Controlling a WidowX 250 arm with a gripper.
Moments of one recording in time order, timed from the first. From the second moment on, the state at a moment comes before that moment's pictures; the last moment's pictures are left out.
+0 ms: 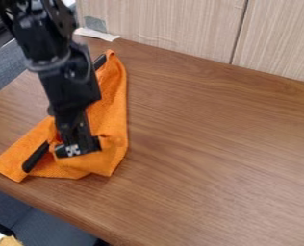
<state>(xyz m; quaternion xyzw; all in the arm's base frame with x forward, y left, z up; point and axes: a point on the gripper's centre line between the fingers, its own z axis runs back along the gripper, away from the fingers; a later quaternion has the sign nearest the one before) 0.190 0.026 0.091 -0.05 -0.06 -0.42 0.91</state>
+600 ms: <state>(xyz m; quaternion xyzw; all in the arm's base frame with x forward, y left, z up) 0.181 0.019 0.051 -0.03 -0.03 -0.43 0.90</state>
